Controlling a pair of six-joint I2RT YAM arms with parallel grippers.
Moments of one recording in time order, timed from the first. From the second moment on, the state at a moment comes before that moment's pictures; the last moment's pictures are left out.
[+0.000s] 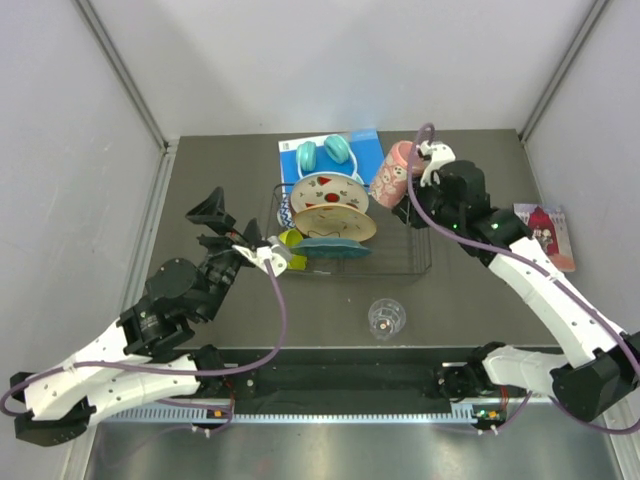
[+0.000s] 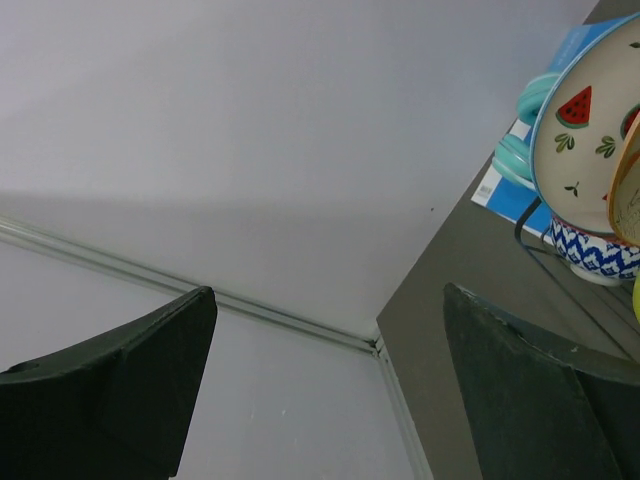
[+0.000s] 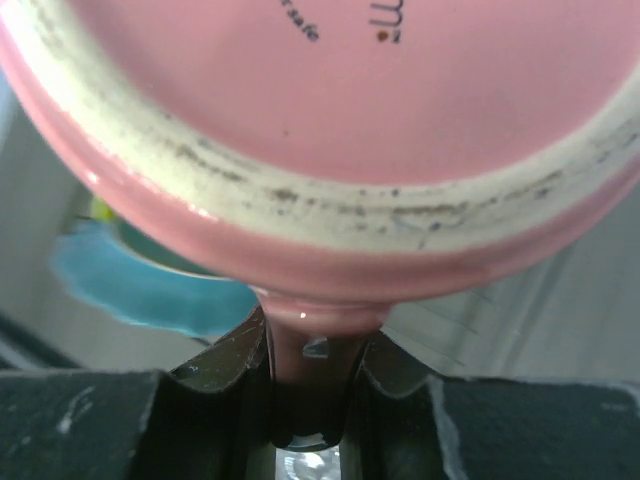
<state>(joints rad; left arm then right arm) -1.08 0.63 0.91 -0.15 -0.69 1.12 0.50 1.15 1.21 -0.52 -0.08 0.29</state>
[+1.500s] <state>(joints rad) -1.07 0.64 0.92 -0.16 -0.70 1.08 0.50 1.51 0.98 -0.20 0.23 0.21</state>
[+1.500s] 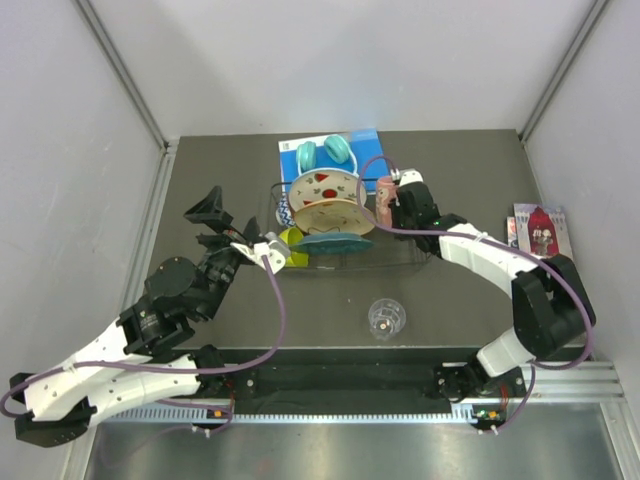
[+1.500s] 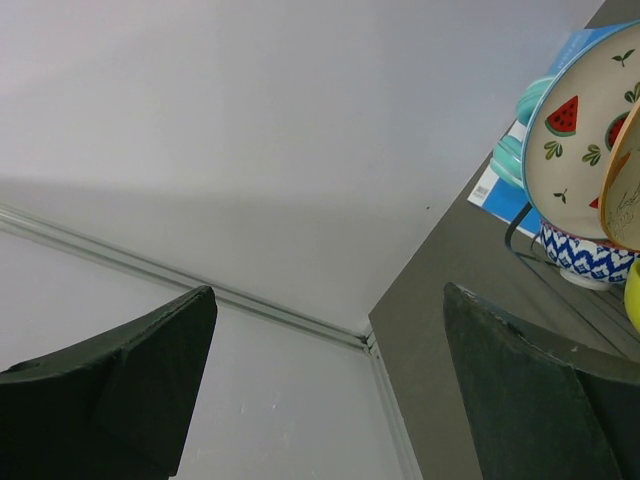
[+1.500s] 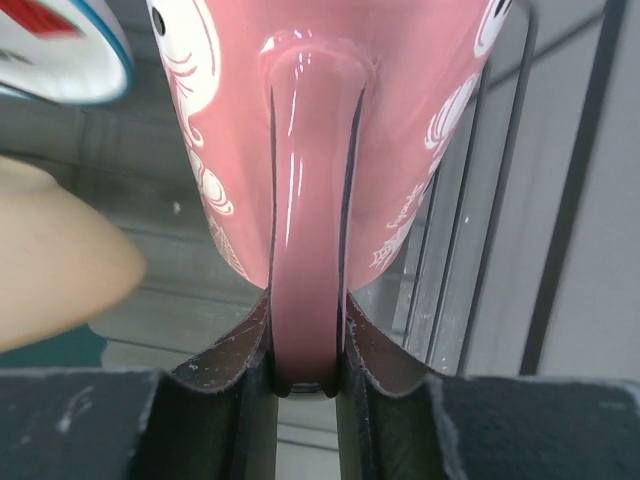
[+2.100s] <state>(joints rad) -1.06 0.64 0.92 -0.14 -0.69 1.12 0.52 1.58 0.99 -0.24 0.24 0.26</state>
